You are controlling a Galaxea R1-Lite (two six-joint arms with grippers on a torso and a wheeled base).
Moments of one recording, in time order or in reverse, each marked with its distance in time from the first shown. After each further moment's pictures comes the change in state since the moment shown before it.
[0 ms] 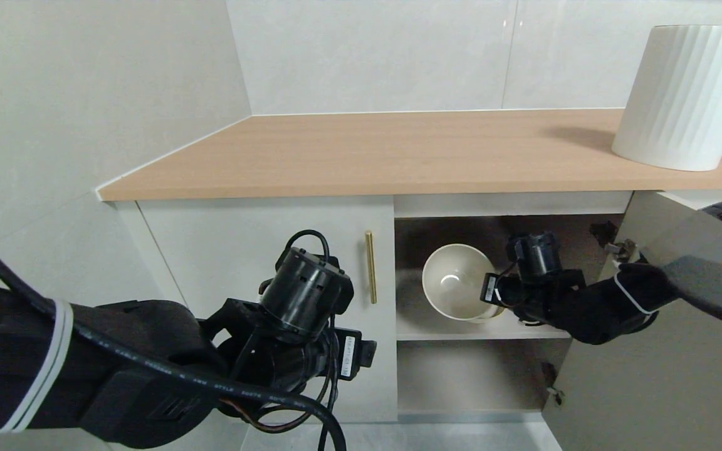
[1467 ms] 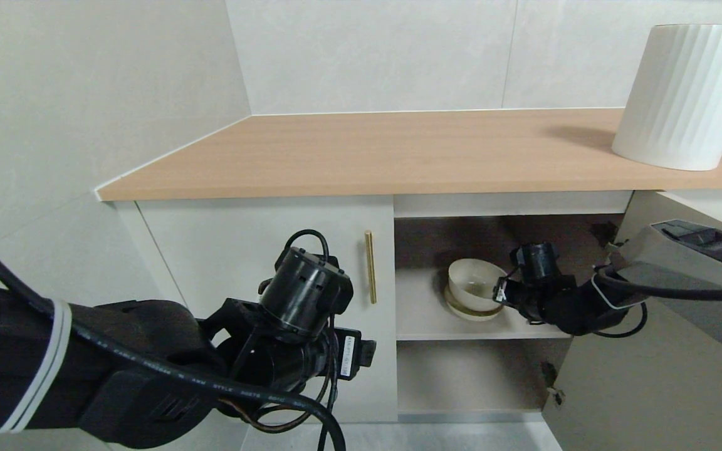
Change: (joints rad) left arm 0.003 -0.001 0.000 0.001 0.001 -0.001; right arm -0.096 0.185 -0.150 0.016 -0.047 0.015
